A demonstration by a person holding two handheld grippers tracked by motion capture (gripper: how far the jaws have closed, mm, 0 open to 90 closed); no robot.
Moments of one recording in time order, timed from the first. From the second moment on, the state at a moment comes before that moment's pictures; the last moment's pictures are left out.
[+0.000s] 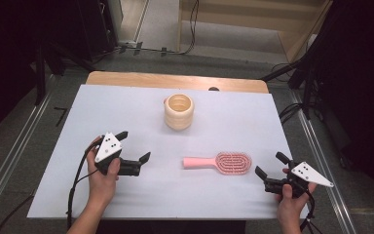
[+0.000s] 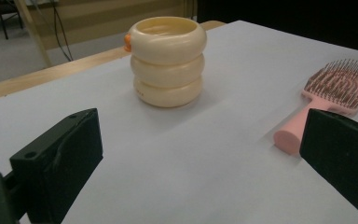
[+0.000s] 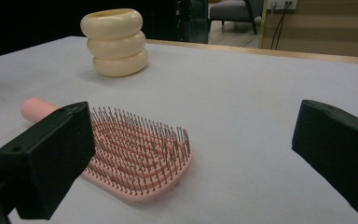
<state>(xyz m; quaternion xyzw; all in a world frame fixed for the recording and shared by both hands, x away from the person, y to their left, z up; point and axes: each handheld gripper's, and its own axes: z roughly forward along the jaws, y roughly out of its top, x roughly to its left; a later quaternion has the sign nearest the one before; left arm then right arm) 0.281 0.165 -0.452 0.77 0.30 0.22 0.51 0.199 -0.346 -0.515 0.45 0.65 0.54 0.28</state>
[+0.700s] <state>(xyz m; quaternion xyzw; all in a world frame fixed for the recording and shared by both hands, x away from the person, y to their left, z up) 0.305 0.110 -0.447 0.80 0.27 0.18 0.51 0.201 -0.346 -0.516 0.45 0.66 0.54 0.28</state>
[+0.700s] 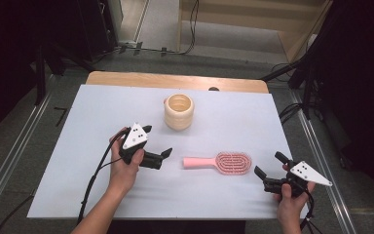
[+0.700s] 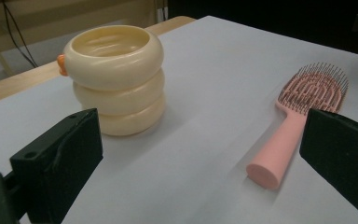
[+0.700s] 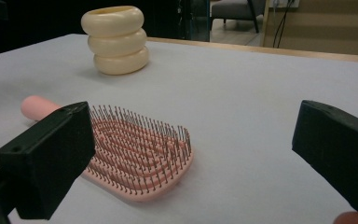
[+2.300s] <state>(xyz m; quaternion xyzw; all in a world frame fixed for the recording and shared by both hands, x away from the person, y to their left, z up) 0.328 0.023 -0.452 0.87 0.21 0.13 0.44 0.202 -0.344 -0.516 0.44 0.67 0.54 0.27</state>
